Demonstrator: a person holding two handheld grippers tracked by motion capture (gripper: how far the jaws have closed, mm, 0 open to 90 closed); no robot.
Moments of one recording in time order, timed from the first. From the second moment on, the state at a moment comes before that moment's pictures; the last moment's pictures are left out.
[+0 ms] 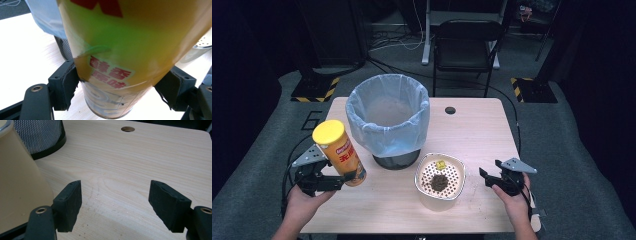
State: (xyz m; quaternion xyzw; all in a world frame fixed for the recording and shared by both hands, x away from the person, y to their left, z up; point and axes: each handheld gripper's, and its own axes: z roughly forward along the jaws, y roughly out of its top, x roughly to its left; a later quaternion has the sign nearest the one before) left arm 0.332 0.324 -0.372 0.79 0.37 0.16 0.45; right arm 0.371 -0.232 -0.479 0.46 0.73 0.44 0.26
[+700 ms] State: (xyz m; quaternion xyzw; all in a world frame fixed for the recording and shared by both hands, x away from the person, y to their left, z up) left arm 0.324 0.320 -0.286 0.79 0.37 0.17 0.46; right arm 0.373 -0.230 -0.482 0.46 0.73 0.43 0.26
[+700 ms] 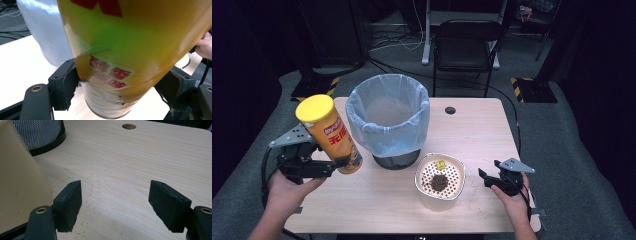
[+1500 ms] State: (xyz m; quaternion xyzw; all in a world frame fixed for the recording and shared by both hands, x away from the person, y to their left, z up) left arm 0.359 0.296 -0.213 0.80 0.36 0.18 0.45; right arm 0.374 -0.231 -0.484 0.46 0.74 0.43 0.26
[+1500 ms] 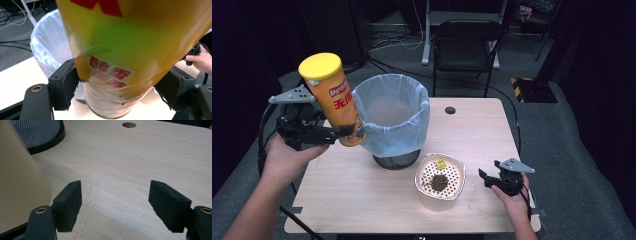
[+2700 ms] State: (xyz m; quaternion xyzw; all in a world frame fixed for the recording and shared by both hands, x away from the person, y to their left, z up) left arm 0.447 0.240 -0.217 0.79 0.37 0.18 0.46; right arm 0.374 -0.232 -0.486 0.45 0.74 0.43 0.25
